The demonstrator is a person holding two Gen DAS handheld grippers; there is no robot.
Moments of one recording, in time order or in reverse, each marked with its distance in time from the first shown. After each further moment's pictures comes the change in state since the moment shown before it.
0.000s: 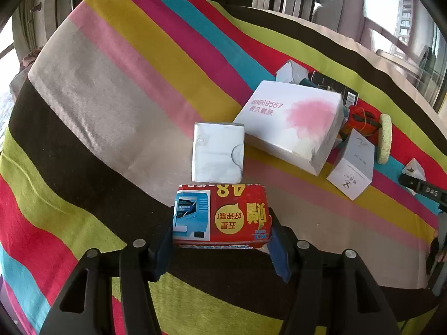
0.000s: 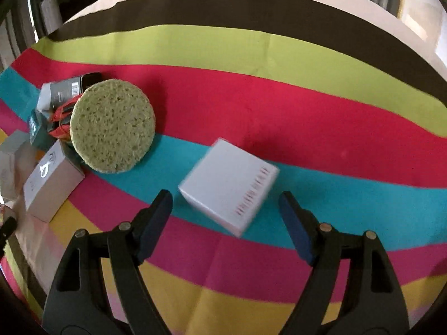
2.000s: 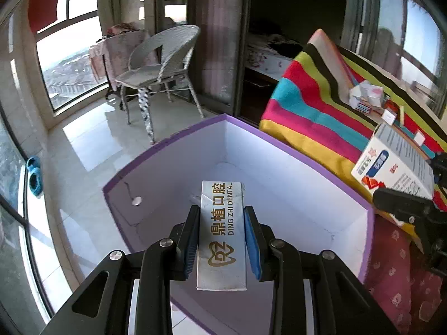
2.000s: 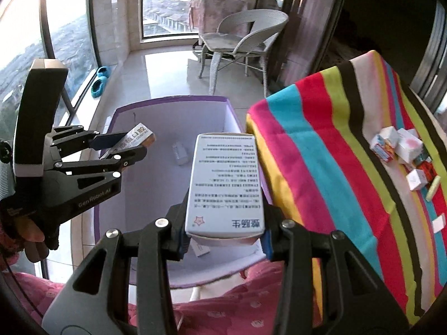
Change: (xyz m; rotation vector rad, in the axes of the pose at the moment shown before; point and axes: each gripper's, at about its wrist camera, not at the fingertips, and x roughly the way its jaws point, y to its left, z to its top) left arm -0.247 0.275 -0.268 -0.186 -0.078 0.208; right arm -0.291 0.403 -0.319 -0.861 -0.124 0.530
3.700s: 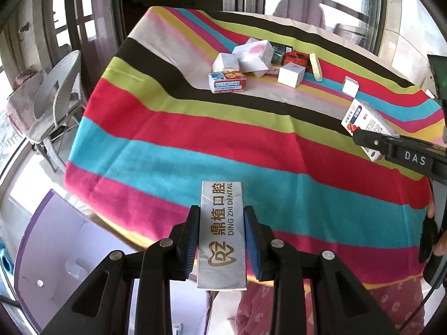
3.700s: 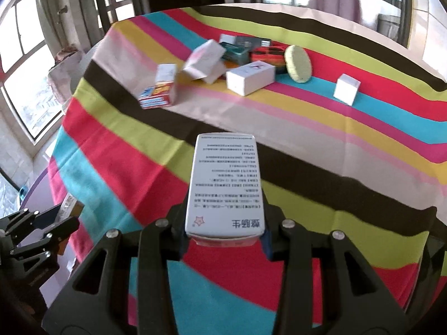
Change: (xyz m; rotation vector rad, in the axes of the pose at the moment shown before) left arm 0.038 -0.237 0.050 0.350 0.072 -0.270; right arm -0.046 -0.271 -0.122 0.704 -0.016 -0.344
